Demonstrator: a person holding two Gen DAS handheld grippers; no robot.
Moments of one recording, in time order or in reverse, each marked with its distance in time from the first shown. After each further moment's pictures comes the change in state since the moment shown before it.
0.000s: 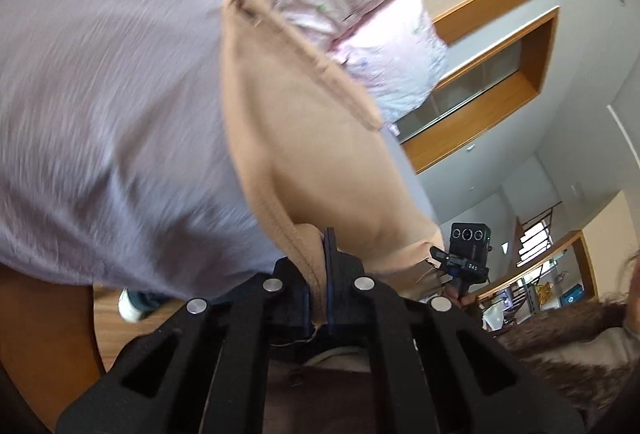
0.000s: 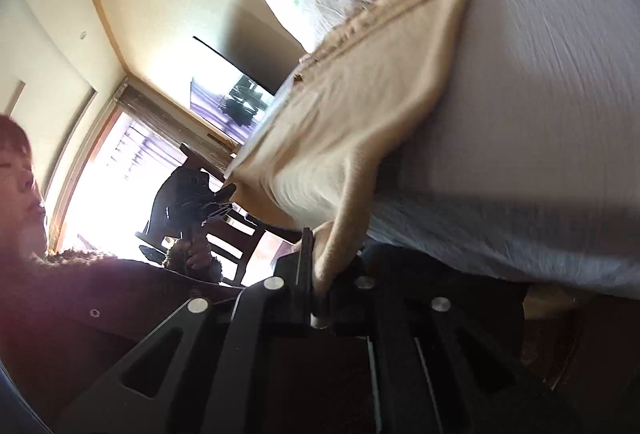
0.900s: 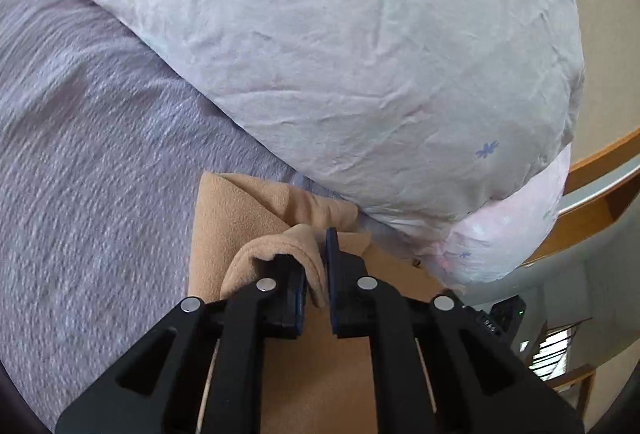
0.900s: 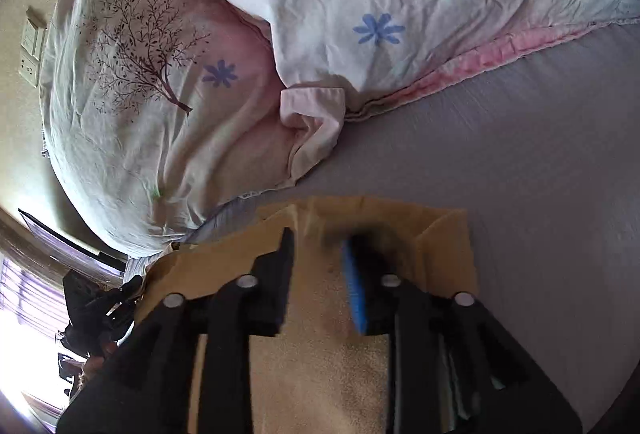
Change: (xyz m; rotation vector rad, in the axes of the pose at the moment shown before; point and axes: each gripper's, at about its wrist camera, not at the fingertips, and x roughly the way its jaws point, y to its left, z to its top) left arm 0.167 0.092 0.322 -0.334 -0.090 0.199; right arm 0.102 -0.140 0.318 0.312 -0.240 -0.558
